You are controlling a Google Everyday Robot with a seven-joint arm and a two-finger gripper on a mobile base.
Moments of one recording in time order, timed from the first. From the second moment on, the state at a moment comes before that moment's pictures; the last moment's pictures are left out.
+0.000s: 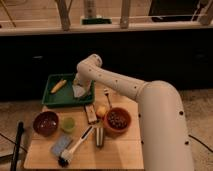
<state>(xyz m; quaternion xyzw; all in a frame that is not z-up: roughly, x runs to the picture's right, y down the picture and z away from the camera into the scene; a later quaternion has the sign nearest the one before) -0.150 -0.020 0.901 -0.07 -0.24 -0.46 0.85</state>
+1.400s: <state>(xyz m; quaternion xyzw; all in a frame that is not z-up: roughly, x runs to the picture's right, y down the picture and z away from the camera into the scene) -0.146 -0.014 0.899 -0.07 -0.25 -0.46 0.85</state>
